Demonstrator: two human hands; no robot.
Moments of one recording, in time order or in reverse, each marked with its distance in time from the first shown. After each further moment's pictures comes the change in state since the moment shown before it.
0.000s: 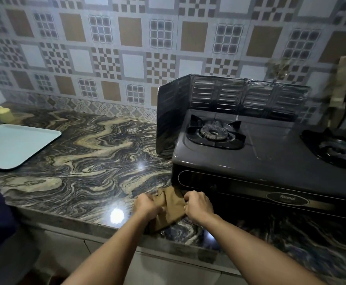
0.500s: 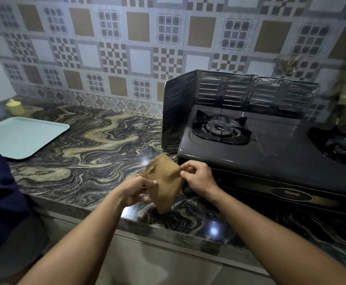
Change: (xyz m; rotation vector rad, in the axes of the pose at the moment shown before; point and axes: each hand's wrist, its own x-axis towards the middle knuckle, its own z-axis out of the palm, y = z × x) left_hand -0.007 0.003 -0.069 -0.718 -0.425 -0.033; right_hand 0.010 -0.027 -0.042 0.602 0.212 -0.183
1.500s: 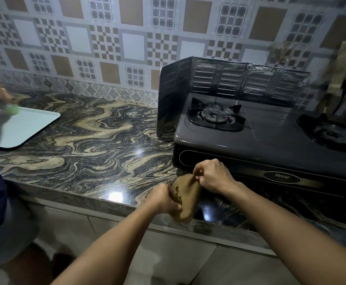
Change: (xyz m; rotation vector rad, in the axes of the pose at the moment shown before) left_hand 0.004 -0.074 0.063 1.002 0.083 0.221; right_hand -0.034 0.010 -0.043 -0.679 -0.186 -0.071
